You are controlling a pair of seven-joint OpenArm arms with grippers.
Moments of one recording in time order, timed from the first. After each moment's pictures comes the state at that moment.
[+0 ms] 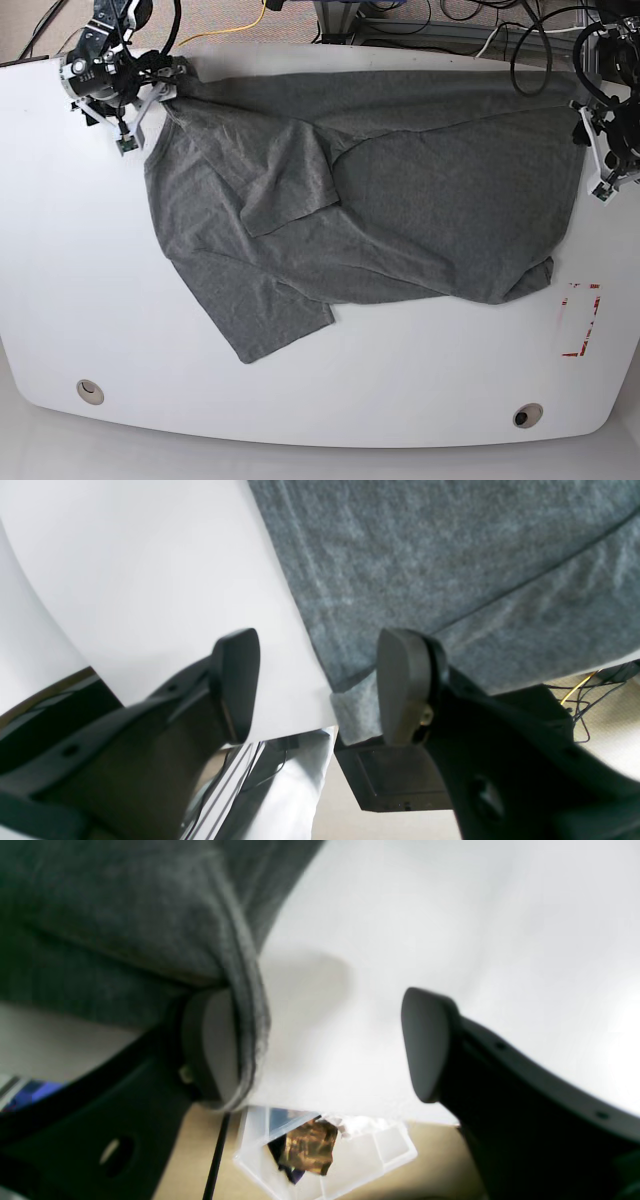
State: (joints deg) left arm 15.4 -33.0 -27.9 107.3 -30.6 -41.8 82.8; right arm -20.4 3.8 32.2 113.2 11.4 40.5 -77.3
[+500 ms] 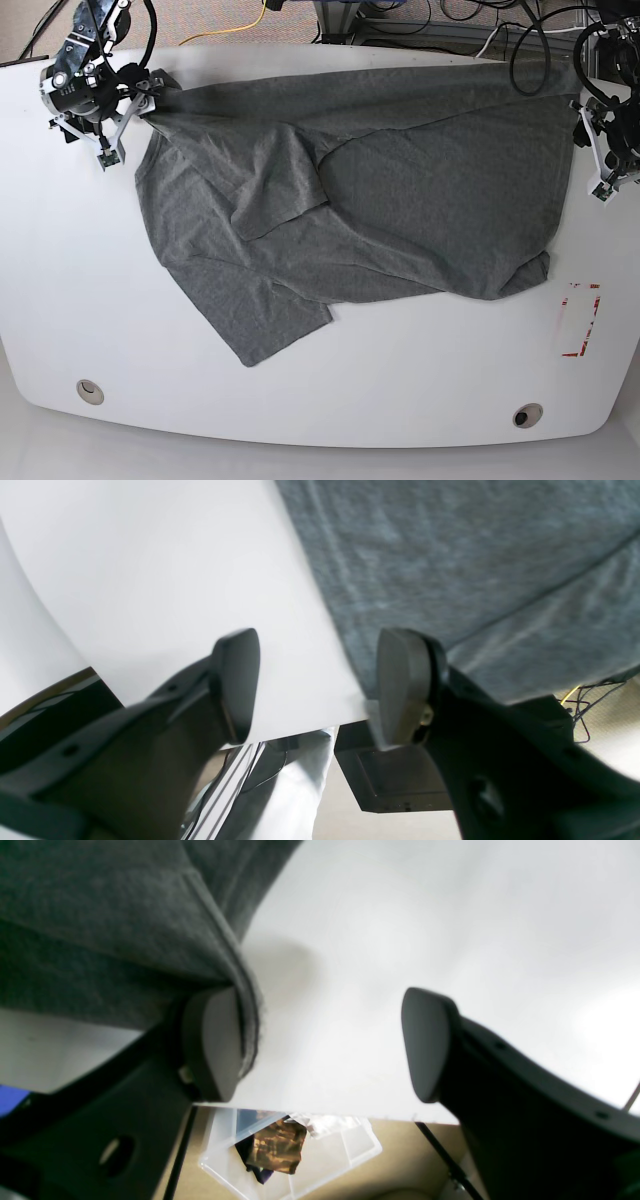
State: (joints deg) left arm 15.4 -33.6 -27.8 107.3 -30.7 -41.8 82.8; right arm -18.5 9.9 32.6 113.3 12.8 40.5 -79.5
